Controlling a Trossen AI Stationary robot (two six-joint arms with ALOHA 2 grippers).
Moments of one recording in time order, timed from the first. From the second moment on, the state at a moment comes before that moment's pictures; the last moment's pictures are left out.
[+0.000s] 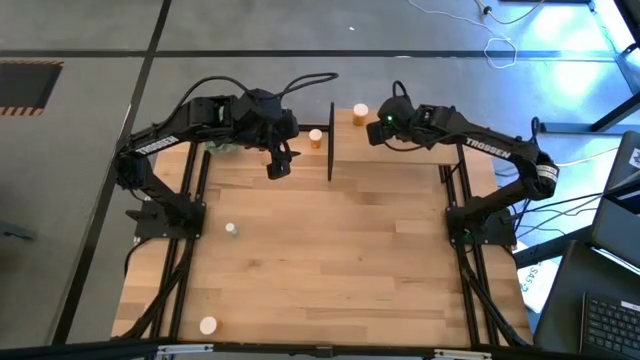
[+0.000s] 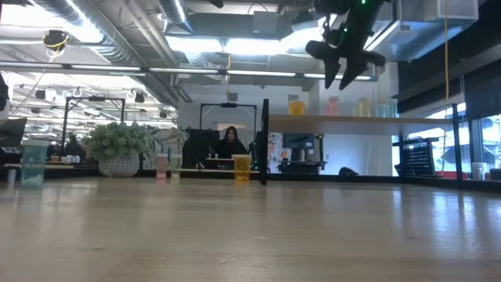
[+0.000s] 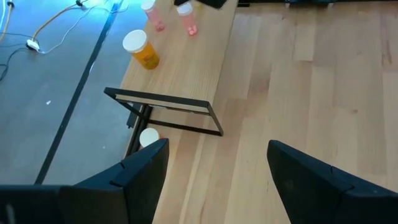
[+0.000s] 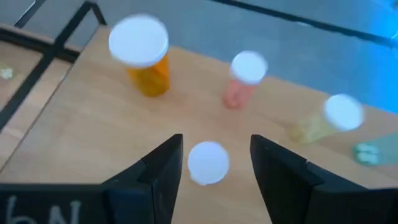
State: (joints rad) left arm 0.19 1.53 1.95 -1.11 -0.24 0.11; right arm -0.47 1.44 1.37 -0.92 0.51 0.64
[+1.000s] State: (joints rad) left arm 0.18 1.34 1.95 -1.43 -0.22 -0.19; right arm 0.11 1.43 1.74 -1.07 0.44 0.04
